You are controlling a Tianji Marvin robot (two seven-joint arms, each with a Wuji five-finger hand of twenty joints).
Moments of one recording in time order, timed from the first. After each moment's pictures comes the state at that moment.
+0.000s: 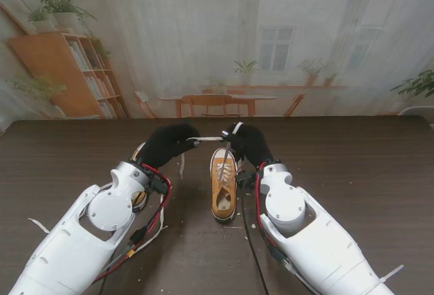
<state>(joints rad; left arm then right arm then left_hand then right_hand) 1.45 -1.15 -1.18 -1.59 0.31 -0.25 0.06 -1.36 -1.30 0.98 -1.44 0.08 -0.10 -0.33 1.16 -0.28 0.16 -0.05 0.69 0.02 0.86 0.49 0.94 0.18 0.52 0.69 0.73 0.28 0.80 0.58 0.32 0.42 1.25 0.67 0.38 -0.62 1.18 -0.32 0.95 -0.09 1.00 0.27 1.29 0.03 1.23 0.86 1.27 0.22 1.28 0.56 0.87 0.49 1.65 0.83</state>
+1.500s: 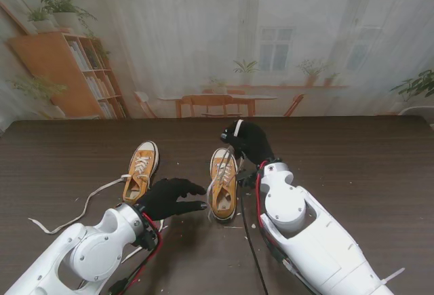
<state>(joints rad) 1.76 -1.06 -1.26 -1.89 0.65 -0.10 -0.21 -1.37 -1.30 0.99 -1.46 0.03 -0.09 -0.35 0.81 -0.12 0.06 0.04 0.71 0.16 0.33 0.29 0.62 0.22 0.44 0.61 0.48 0.29 0.71 0.63 0.15 0.40 1.21 0.67 0.56 -0.73 1.17 -0.32 0.95 -0.08 1.07 0.33 1.29 0.02 1.16 0.84 1.27 0.20 1.22 0.56 0.93 0.47 1.64 0.76</state>
